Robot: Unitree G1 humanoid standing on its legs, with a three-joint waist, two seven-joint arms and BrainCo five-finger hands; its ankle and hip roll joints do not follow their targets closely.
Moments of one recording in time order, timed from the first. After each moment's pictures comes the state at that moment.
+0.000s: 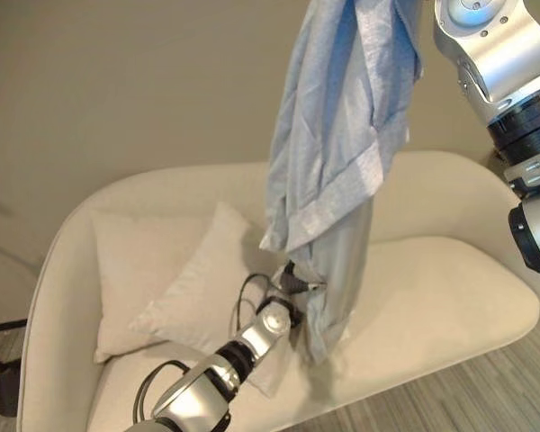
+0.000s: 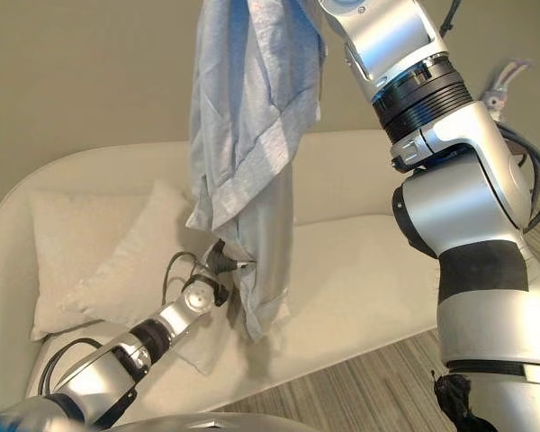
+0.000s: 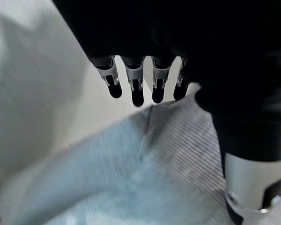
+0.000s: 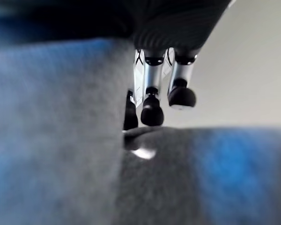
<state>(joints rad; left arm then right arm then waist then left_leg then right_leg) -0.54 0.13 -0.72 0.91 -0.08 -0.14 0.44 -1.66 -0.53 0.65 0.68 0.38 -0.16 -0.59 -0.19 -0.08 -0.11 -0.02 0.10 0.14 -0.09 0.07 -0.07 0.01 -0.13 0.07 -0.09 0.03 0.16</state>
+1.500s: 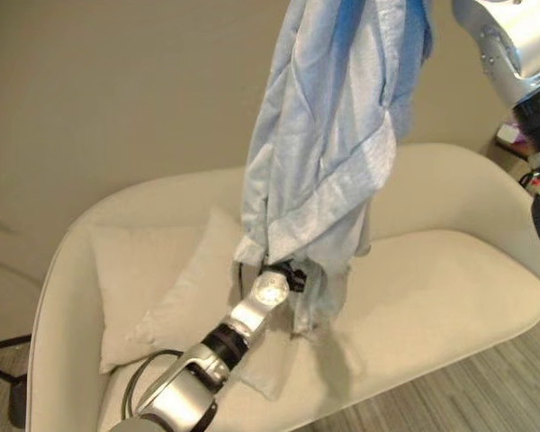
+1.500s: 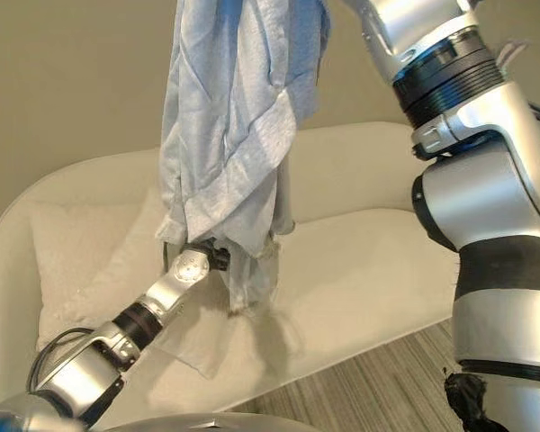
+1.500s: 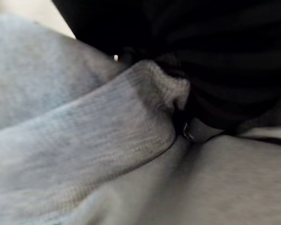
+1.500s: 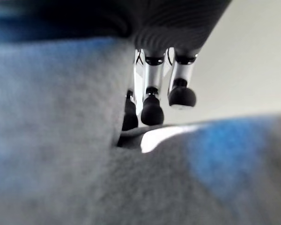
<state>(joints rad) -0.49 0.30 -0.55 0.37 -0.35 -0.20 0.41 -1.69 -0.69 0.66 0.54 0.45 -0.16 -0.59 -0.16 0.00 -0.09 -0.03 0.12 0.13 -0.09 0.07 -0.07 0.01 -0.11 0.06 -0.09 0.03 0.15</state>
